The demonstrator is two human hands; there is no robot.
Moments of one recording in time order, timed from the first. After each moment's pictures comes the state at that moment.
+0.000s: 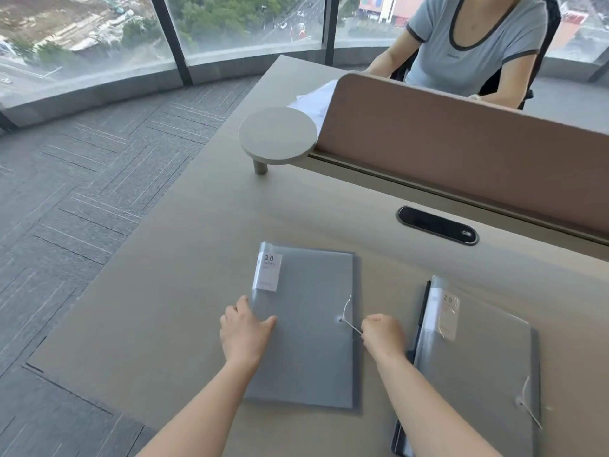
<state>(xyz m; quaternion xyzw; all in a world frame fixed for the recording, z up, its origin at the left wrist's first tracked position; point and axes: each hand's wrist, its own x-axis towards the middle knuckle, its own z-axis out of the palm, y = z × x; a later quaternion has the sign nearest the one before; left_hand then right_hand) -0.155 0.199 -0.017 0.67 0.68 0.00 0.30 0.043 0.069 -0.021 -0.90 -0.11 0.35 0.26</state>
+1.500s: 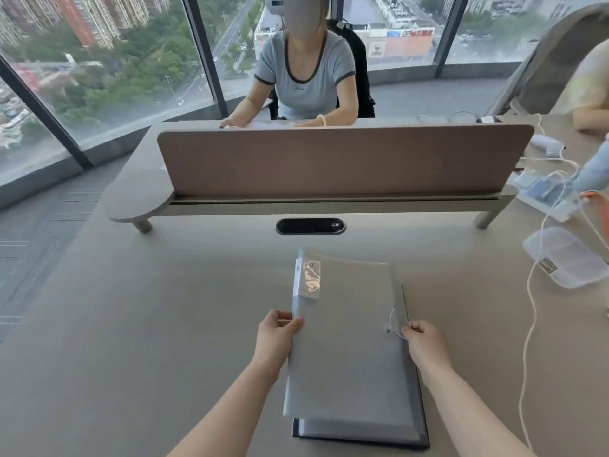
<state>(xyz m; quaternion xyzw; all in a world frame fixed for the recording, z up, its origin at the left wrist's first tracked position) 0.025 0.045 0.044 0.57 0.49 0.04 0.65 0.185 -0.180 0.003 -0.85 0.09 0.23 0.46</state>
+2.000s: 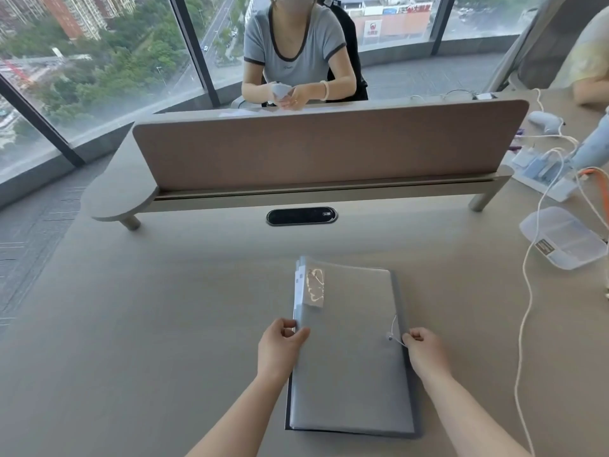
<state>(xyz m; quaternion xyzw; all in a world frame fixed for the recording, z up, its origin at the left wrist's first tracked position) 0.025 0.013 0.020 0.67 0.51 0.00 0.54 0.175 -0.210 -0.023 -0.87 0.11 0.26 0.41</state>
